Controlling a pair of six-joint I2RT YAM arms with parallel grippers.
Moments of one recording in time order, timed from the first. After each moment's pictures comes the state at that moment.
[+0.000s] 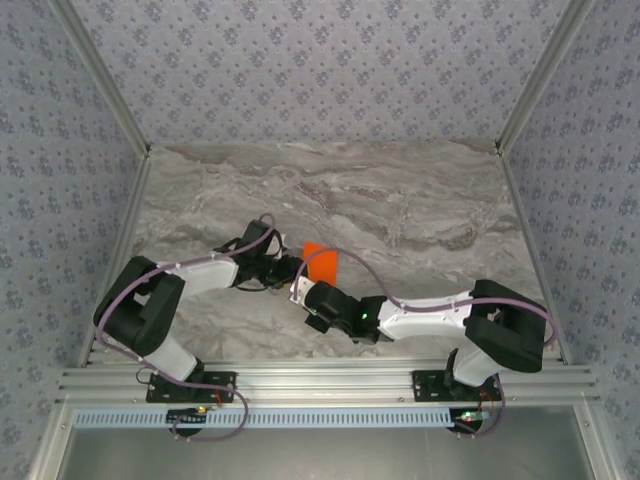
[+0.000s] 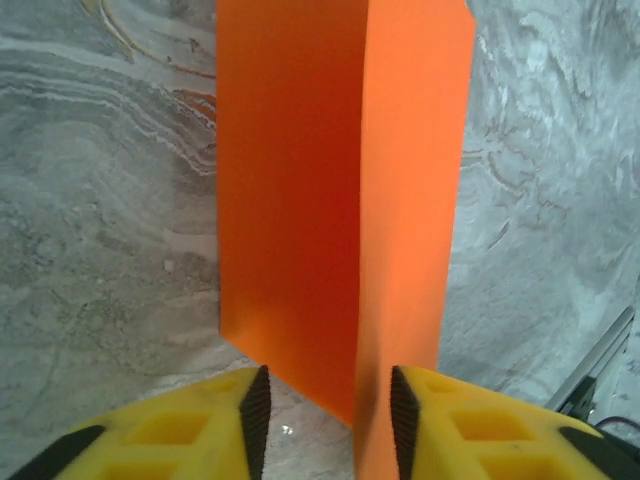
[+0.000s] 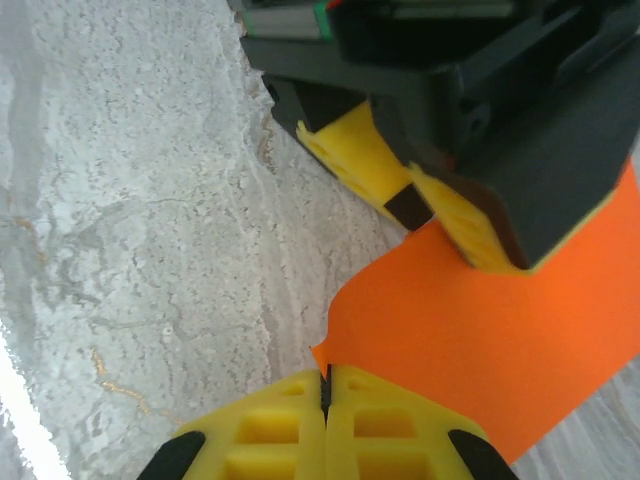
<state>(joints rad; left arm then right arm) -0.55 1.57 0.74 -0.12 0.51 -0.76 1.19 1.52 0.72 0.02 0.29 -0.02</state>
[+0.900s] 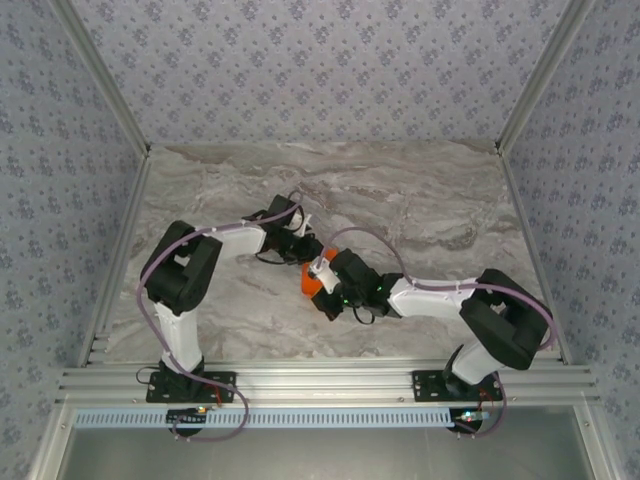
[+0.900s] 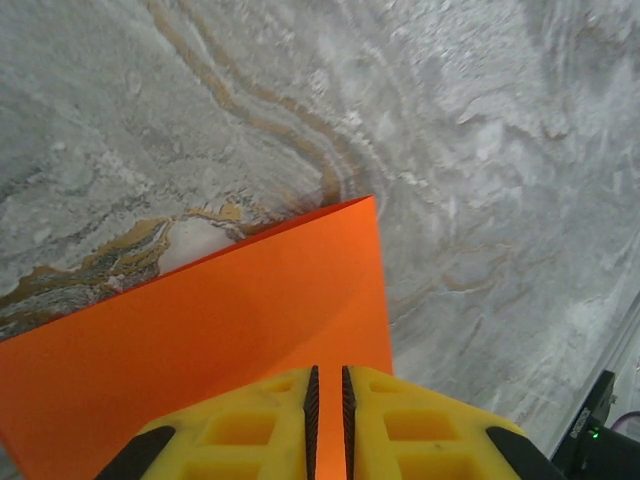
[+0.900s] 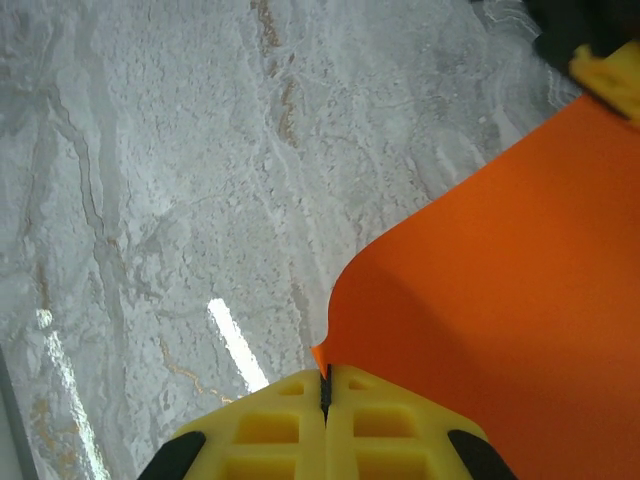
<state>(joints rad) -0.56 1.94 1.12 -0.23 0.59 -0.57 0.90 1.54 0.68 0.06 -0.26 0.15</state>
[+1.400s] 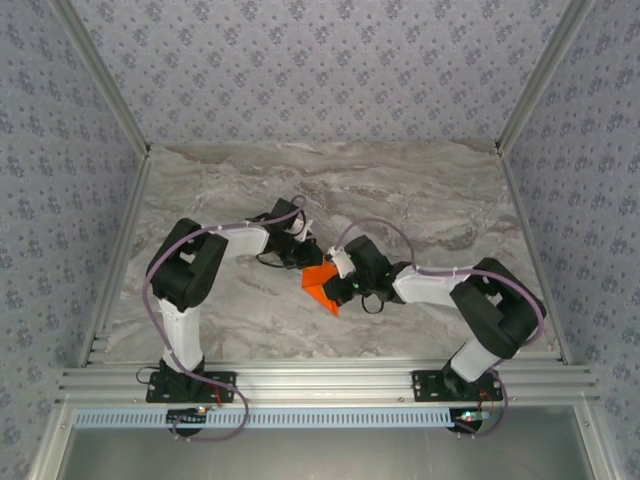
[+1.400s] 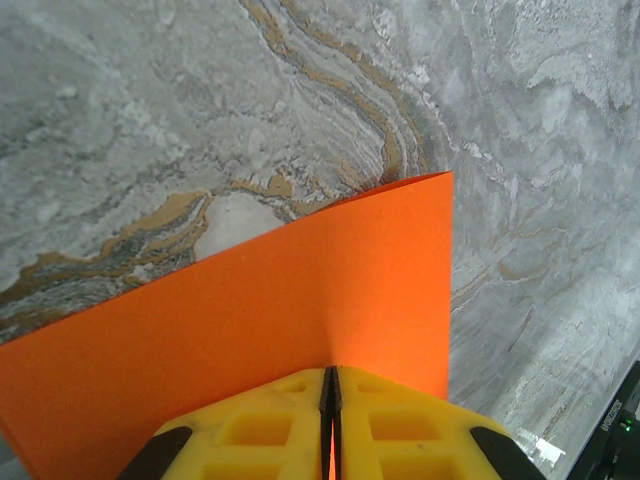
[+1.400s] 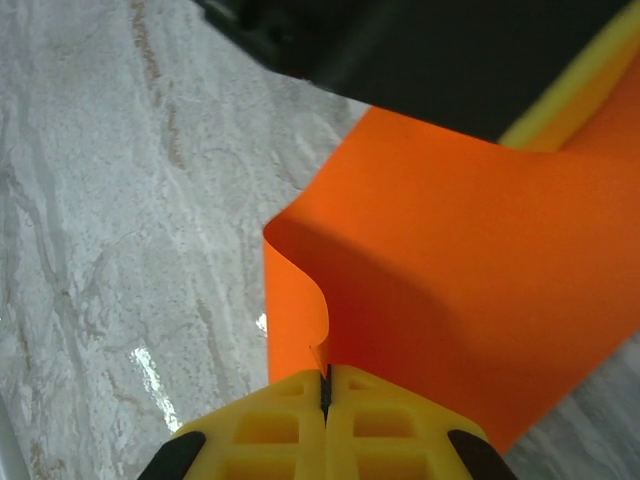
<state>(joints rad) -0.56 1.97 1.13 -0.25 0.59 -0.54 0.74 1.60 0.68 0.06 -0.39 0.28</state>
